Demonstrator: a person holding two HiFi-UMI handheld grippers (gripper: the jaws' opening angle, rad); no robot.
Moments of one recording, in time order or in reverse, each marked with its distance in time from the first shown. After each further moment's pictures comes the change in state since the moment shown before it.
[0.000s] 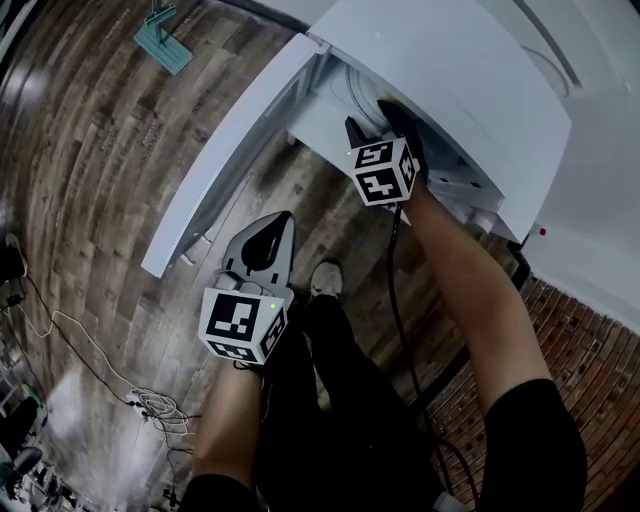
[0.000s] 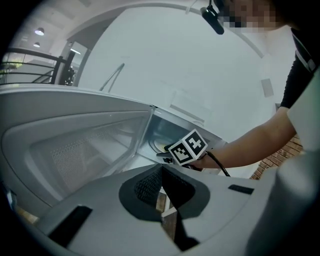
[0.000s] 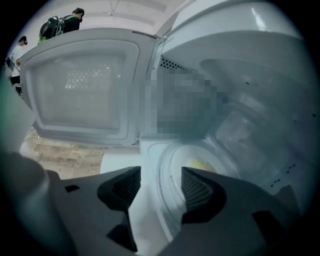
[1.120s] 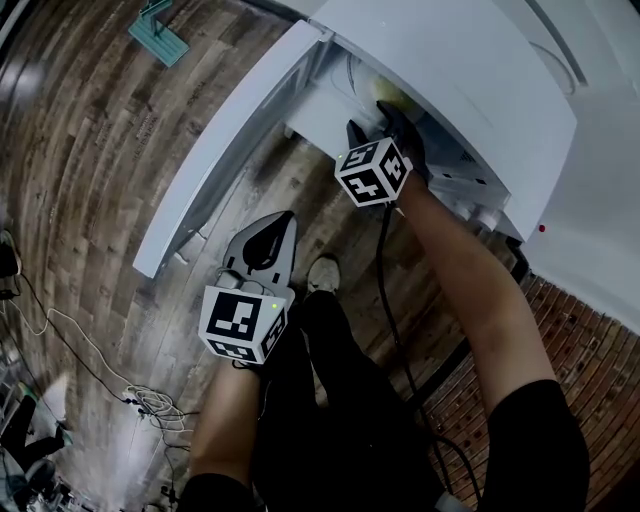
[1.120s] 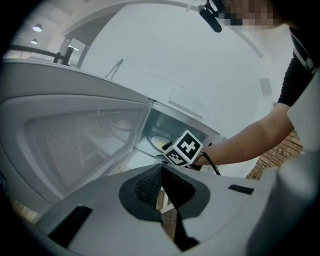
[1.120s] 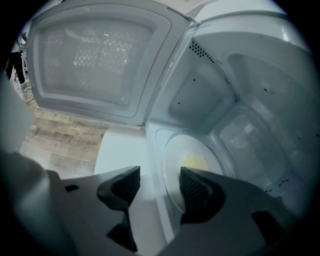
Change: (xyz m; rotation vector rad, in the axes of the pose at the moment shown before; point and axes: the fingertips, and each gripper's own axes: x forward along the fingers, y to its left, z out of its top) left arm 0.004 -0.002 -0.020 -0.003 0.027 -0.027; right arm 0.008 0.013 -0.028 -0.180 0.124 -0.049
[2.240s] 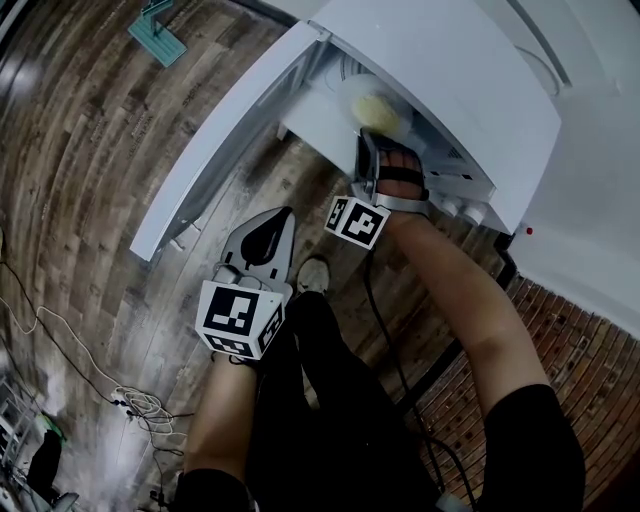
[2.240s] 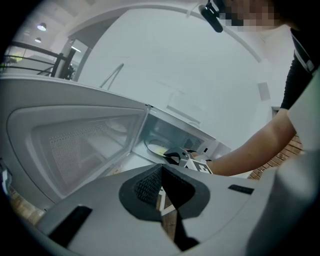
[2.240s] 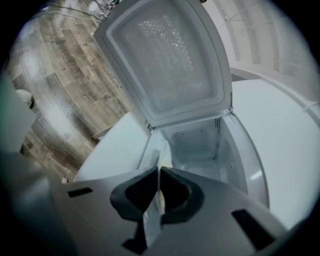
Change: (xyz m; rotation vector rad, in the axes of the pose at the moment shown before) left arm -0.011 -0.012 0.010 -0.014 -0.049 -0.014; right arm -0.065 0.013 0.003 -0.659 -0.067 -0.388
